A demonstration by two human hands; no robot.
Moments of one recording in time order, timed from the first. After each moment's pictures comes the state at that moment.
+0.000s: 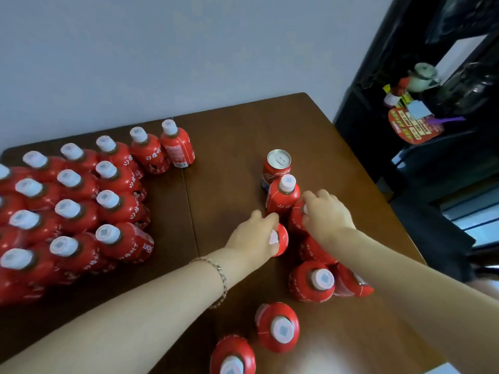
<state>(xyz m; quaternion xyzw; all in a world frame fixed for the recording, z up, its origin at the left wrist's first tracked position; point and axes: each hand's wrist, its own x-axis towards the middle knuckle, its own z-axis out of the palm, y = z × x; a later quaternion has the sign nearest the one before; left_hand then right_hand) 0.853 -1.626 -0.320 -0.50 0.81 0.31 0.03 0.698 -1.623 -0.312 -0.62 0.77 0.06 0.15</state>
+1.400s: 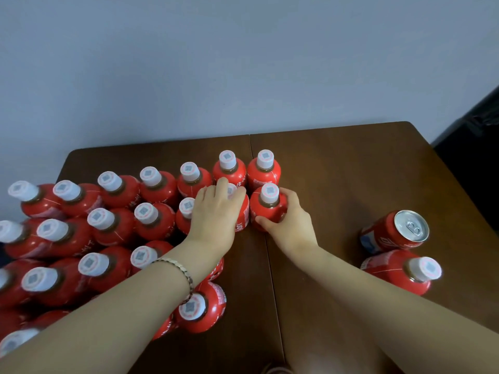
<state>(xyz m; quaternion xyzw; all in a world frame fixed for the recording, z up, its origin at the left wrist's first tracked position) 1.058 -1.800 -0.366 -0.60 0.80 -0.03 -0.05 0.904 -1.785 -0.381 -0.51 0.70 -0.29 0.42</state>
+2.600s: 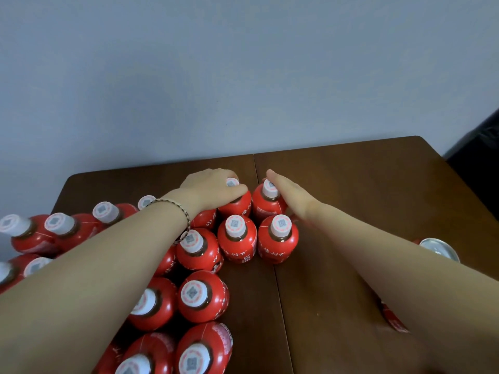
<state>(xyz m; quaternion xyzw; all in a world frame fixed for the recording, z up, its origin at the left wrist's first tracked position) 1.080 -1.919 -0.344 -0.63 0.74 0.22 0.05 0.901 -1.897 -0.371 -0.45 0.63 -0.19 0.60</state>
